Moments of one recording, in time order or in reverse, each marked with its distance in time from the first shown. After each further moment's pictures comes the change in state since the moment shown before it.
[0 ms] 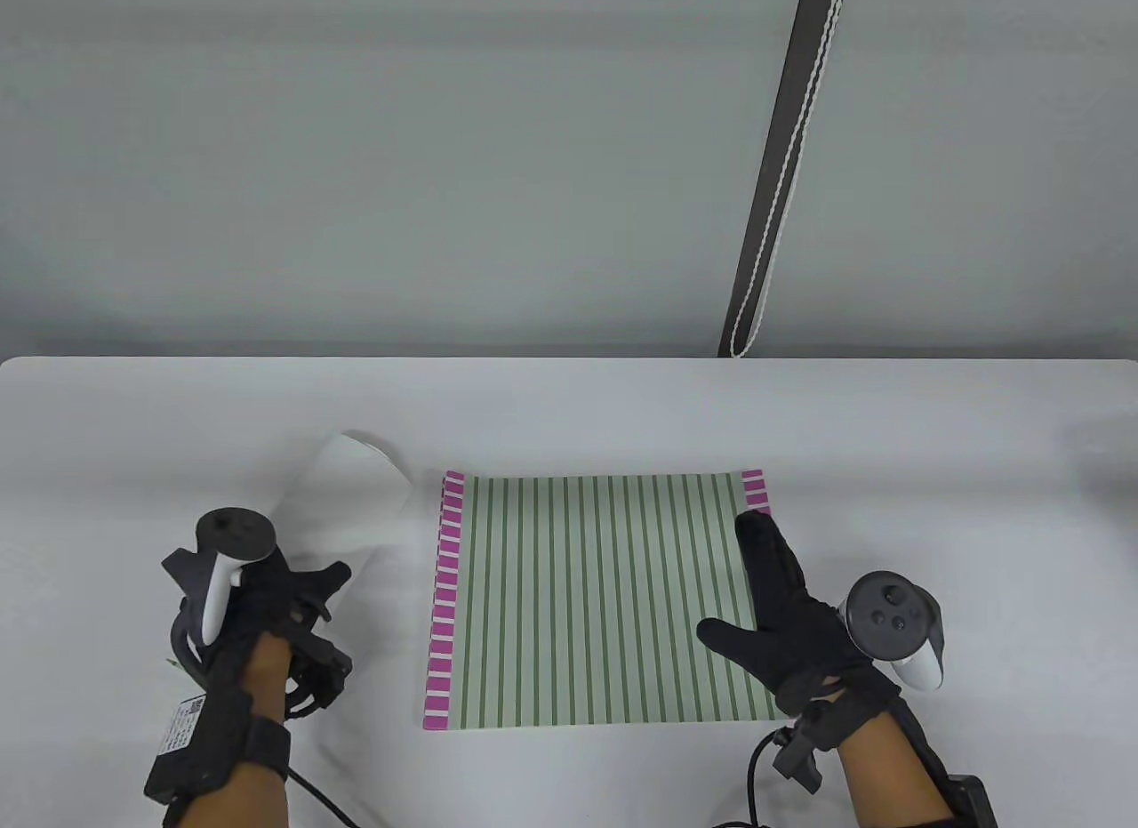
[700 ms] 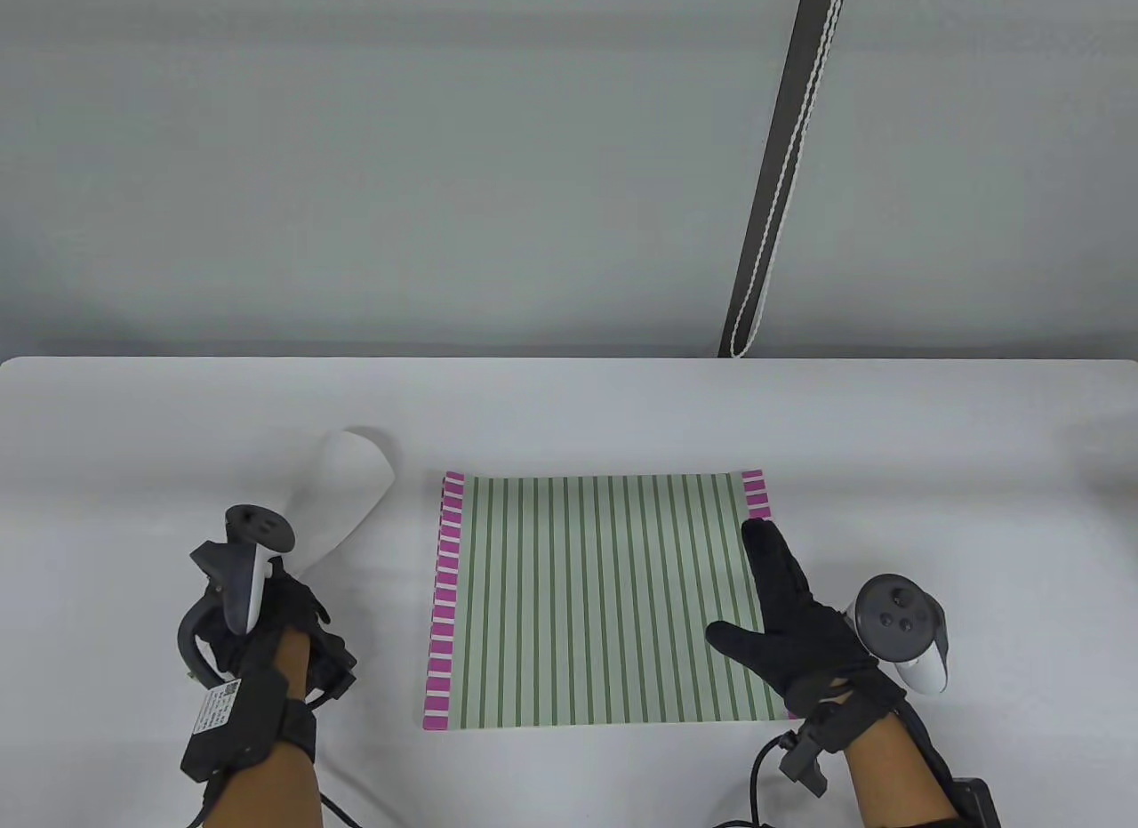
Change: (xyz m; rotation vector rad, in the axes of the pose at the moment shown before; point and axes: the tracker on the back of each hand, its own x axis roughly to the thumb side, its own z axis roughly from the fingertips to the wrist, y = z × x) left_hand 0.016 0.019 0.017 0.195 0.116 -0.007; right_hand -0.009 0.000 0.003 0.008 0.007 -0.043
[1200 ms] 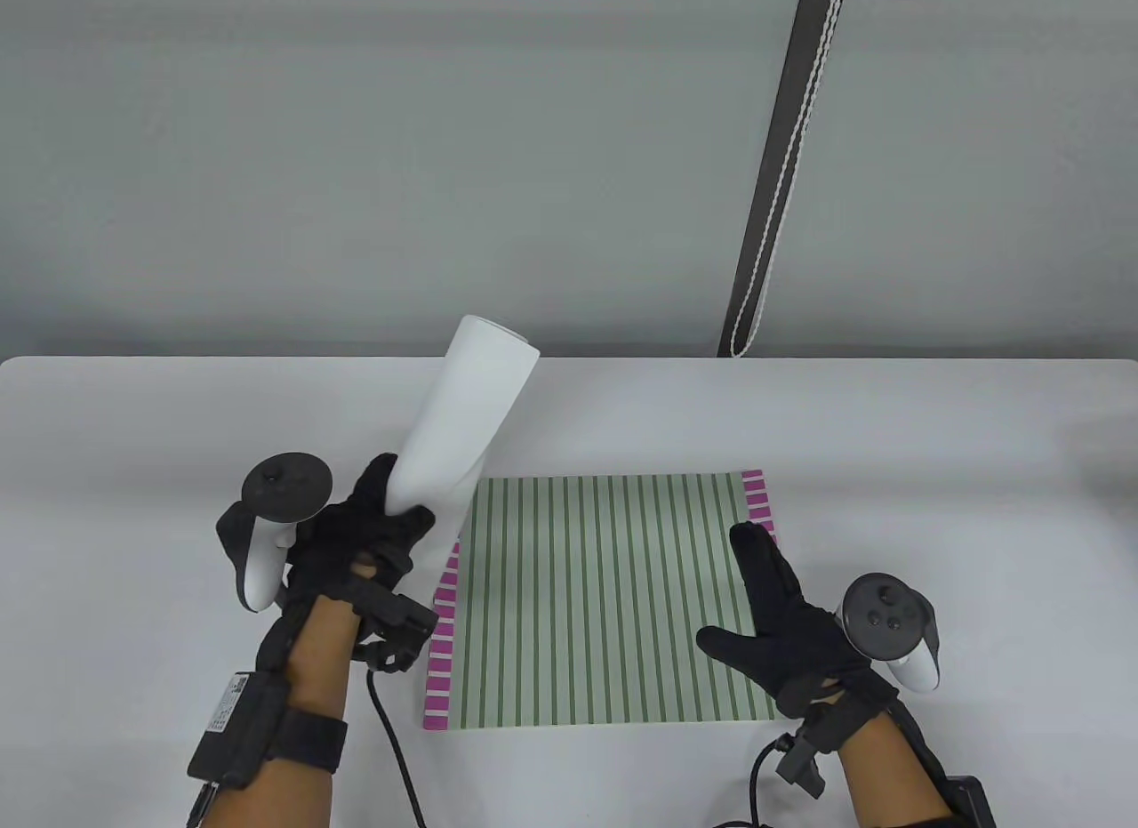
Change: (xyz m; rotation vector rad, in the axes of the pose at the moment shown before) left_hand 0.075 0.024 0.079 -0.436 -0.674 0.583; right_hand -0.001 0.005 -0.003 0.031 0.016 0.026
